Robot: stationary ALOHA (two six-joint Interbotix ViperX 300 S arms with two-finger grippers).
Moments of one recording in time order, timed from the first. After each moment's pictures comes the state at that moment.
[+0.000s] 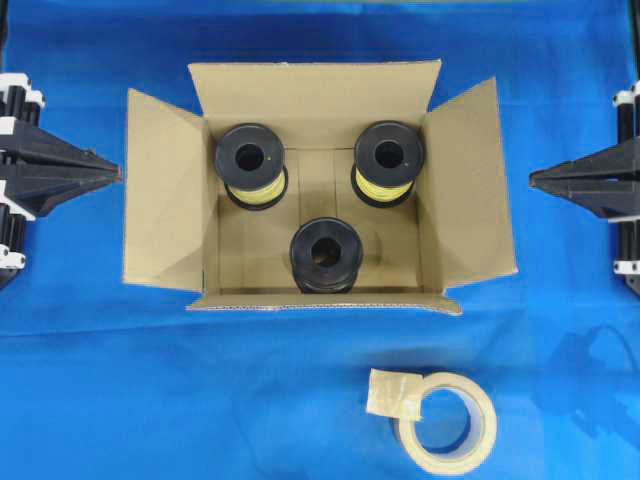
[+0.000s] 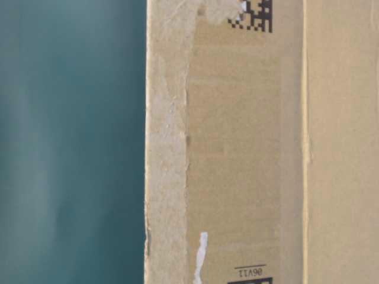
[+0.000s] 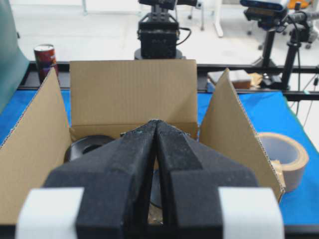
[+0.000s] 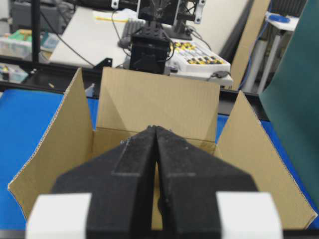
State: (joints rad) left arm 0.00 -0.96 1.17 0.00 -0.30 0.00; right arm 0.00 -0.96 1.17 0.00 -0.30 0.00
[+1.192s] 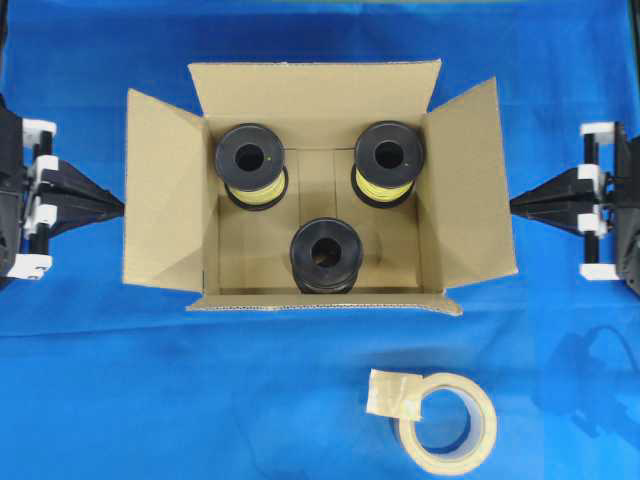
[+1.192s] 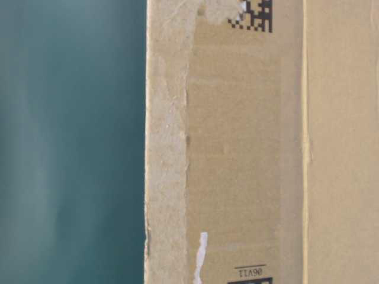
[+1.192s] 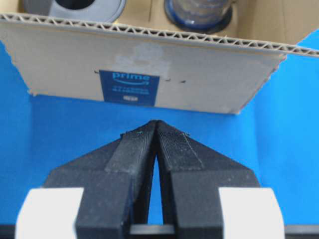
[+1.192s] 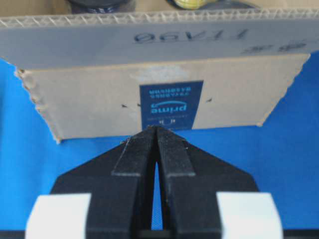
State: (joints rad) left arm 0.06 -0.91 1.28 -0.04 0.14 -0.08; right arm -0.08 -0.81 1.32 0.14 -0.08 0.01
